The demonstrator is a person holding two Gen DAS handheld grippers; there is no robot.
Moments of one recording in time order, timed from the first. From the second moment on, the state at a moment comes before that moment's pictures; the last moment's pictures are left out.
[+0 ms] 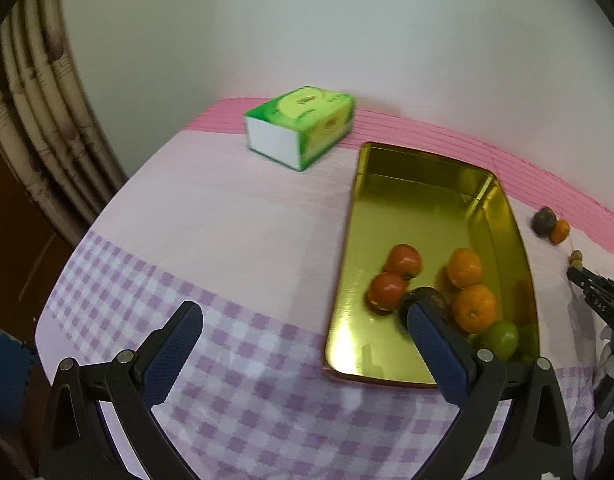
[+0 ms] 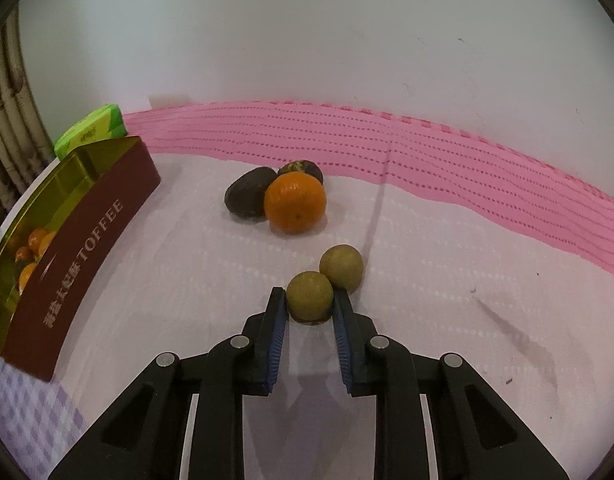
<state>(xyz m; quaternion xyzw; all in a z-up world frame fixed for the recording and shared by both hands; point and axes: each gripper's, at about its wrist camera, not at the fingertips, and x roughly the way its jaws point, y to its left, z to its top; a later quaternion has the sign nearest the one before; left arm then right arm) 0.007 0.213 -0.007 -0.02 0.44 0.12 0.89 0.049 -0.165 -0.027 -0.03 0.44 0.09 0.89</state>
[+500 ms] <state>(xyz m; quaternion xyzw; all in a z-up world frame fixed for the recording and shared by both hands) 0.006 0.203 -0.009 -0.02 0.44 0.11 0.89 0.060 -0.161 -0.025 0.02 0.47 0.06 0.88</state>
